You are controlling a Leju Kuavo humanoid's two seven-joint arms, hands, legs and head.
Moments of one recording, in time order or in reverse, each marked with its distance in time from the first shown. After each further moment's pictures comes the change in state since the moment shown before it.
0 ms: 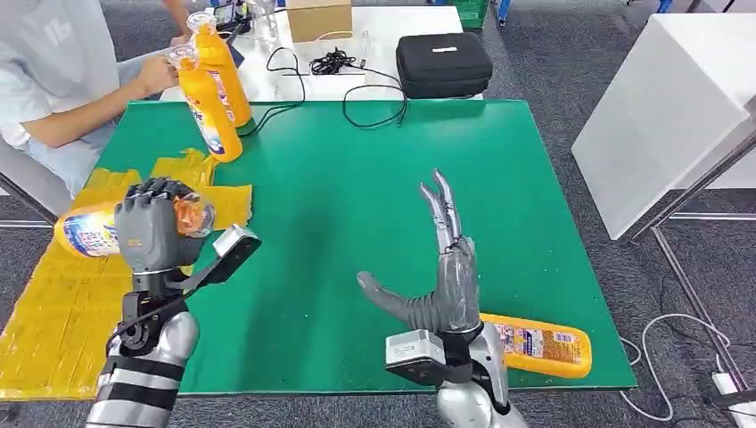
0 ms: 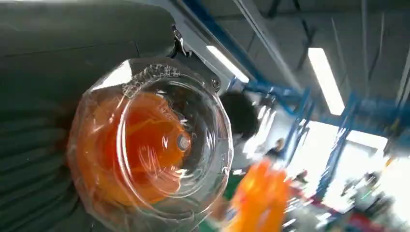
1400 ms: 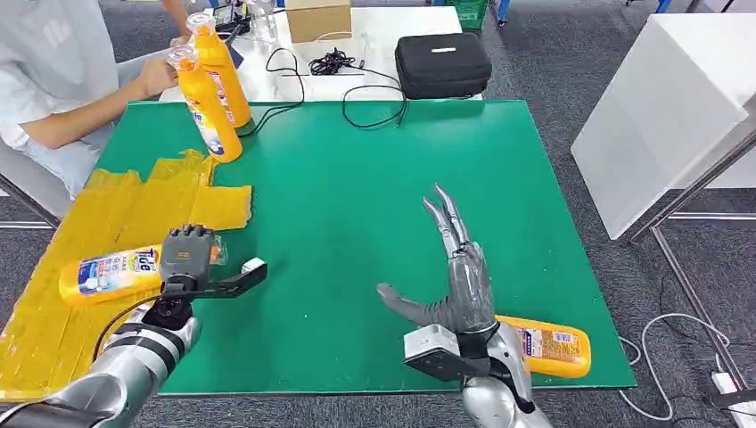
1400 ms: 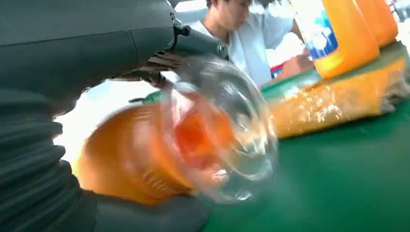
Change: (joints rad) left arm -0.335 0.128 -0.208 0.955 -0.217 -0.122 0.338; right arm 0.022 -0.070 -0.061 0.034 -0.021 0.096 -0.012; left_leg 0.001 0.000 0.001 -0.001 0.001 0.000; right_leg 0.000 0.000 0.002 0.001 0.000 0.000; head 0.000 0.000
